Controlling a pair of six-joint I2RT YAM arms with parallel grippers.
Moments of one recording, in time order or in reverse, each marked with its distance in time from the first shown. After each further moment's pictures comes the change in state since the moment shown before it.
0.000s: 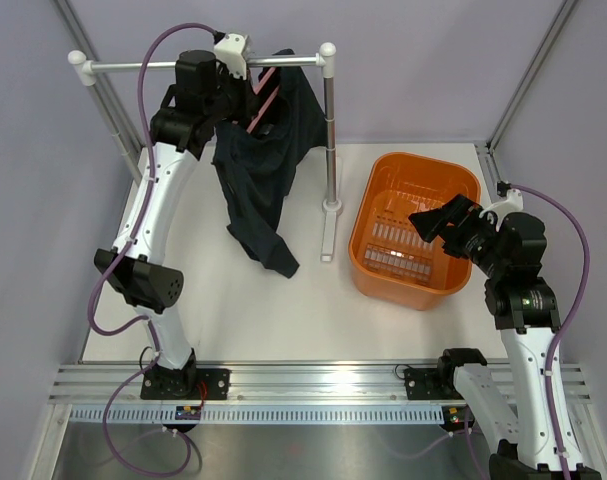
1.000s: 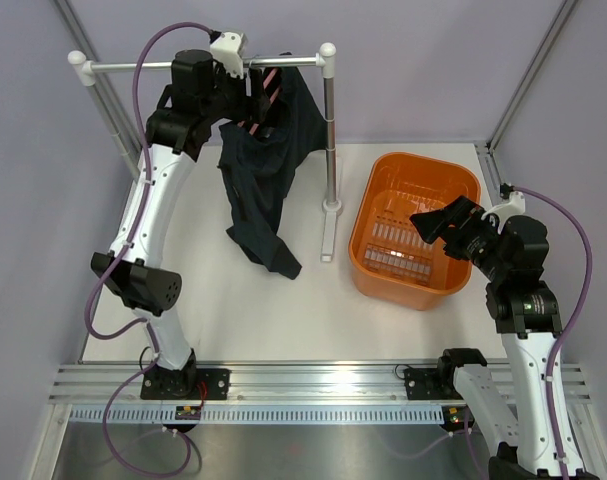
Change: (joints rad) left arm 0.000 -0.029 -0.010 -0.011 0.000 -0.025; right arm 0.000 -0.020 0.000 -0.007 0.006 0.018
